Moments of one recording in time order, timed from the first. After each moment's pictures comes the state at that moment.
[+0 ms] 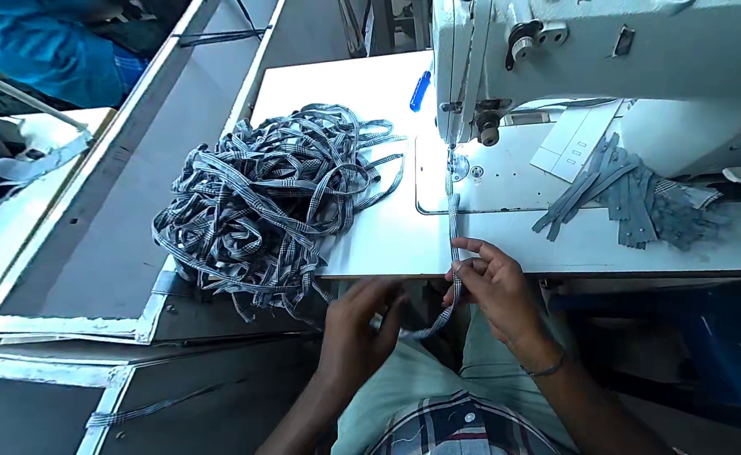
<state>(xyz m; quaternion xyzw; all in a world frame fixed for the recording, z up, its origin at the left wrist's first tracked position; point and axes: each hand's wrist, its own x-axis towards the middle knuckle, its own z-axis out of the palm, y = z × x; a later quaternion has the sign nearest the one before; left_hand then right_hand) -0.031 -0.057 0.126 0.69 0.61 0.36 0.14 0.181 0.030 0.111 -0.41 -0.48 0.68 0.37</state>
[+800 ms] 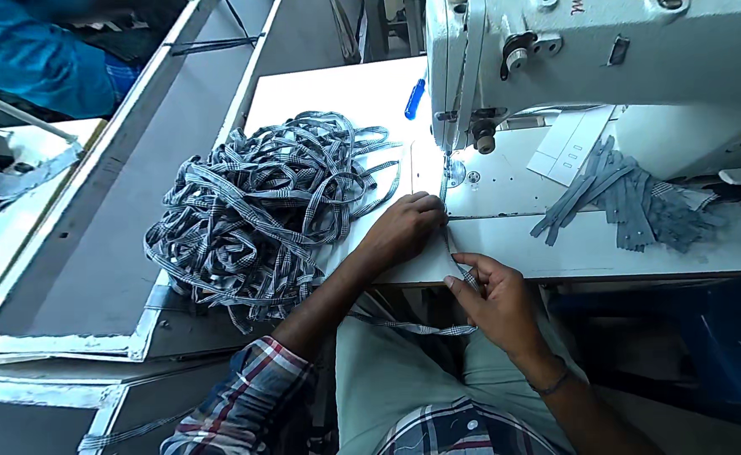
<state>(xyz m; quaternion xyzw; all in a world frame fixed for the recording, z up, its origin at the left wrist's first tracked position) -0.047 0.118 0.102 0.90 0.37 0.24 0.06 0.180 0.030 0.102 -0.46 -0.61 0.51 0.39</state>
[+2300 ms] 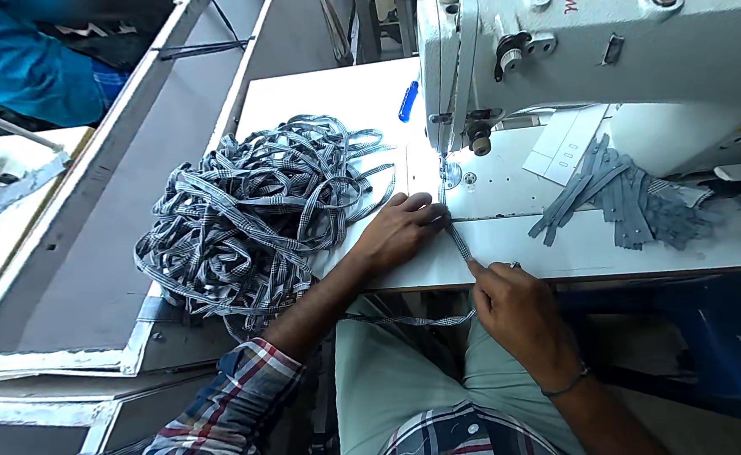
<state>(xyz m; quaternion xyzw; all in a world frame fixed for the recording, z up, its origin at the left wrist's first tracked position) -0.054 0.119 0.101 0.92 0.35 0.14 -0.06 0.200 0.039 0.092 -0.48 -0.84 0.06 0.24</state>
